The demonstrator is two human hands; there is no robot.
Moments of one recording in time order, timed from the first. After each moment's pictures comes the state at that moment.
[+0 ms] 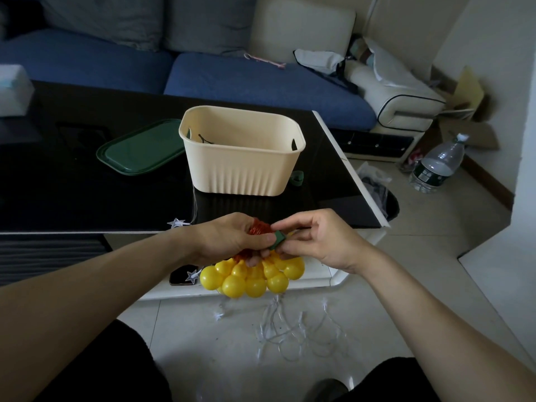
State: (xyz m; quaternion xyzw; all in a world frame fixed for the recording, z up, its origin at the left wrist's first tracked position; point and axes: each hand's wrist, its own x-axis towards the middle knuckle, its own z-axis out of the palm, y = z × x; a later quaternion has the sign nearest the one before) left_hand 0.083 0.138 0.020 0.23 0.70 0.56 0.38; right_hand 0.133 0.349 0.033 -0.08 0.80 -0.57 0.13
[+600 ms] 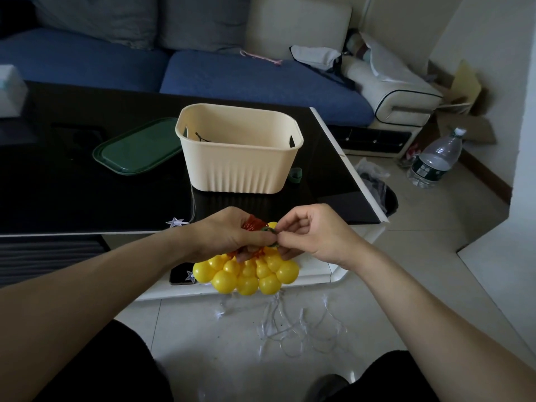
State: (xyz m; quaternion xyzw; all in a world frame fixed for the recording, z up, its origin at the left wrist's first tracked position) left_hand 0.083 0.136 0.028 0.22 0.75 0.52 0.34; right_hand 0.135 0.334 0.039 -0.01 0.82 -0.56 0.09
